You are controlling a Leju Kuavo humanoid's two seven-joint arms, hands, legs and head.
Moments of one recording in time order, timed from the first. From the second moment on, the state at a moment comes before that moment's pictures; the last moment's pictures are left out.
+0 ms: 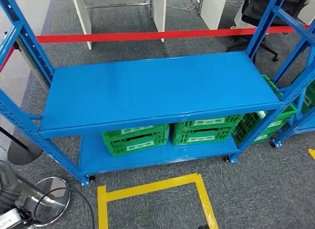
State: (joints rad) left arm 0.17 -0.18 0.01 -1.83 -0.53 0.70 -0.61; right arm -0.03 0.19 -1.16 -0.25 1.44 -0.07 -0.17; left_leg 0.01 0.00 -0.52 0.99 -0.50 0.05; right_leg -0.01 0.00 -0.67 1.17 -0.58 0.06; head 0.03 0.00
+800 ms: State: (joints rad) left arm 0.17 -0.20 0.05 -1.83 -0.56 0.70 -0.64; right arm -0.03 0.19 -1.16 -0.25 1.44 -0.07 -0.18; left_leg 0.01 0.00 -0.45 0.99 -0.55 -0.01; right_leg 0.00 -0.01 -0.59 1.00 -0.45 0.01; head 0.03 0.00
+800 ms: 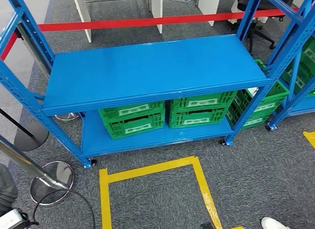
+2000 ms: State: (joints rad) left arm 0.18 -0.24 0.07 -1.84 -0.55 0.70 -0.65; right arm -0.03 0.19 -1.20 -0.24 1.41 -0.03 -0.26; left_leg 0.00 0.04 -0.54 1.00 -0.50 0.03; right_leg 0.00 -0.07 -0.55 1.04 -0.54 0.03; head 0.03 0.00
